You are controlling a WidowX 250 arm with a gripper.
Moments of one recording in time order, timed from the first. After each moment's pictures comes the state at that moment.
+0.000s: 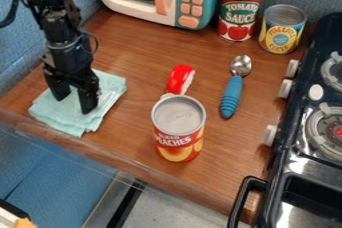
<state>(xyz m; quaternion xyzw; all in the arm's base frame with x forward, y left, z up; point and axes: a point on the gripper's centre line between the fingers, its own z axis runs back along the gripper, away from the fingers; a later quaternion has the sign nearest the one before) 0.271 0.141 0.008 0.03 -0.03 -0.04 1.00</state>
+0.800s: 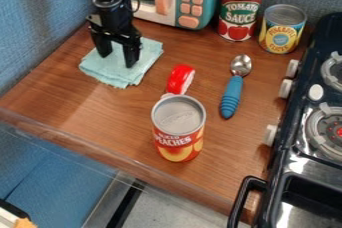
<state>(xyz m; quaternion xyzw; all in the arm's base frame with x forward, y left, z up) 0.377 0.129 0.023 0.02 -0.07 -0.05 1.00</state>
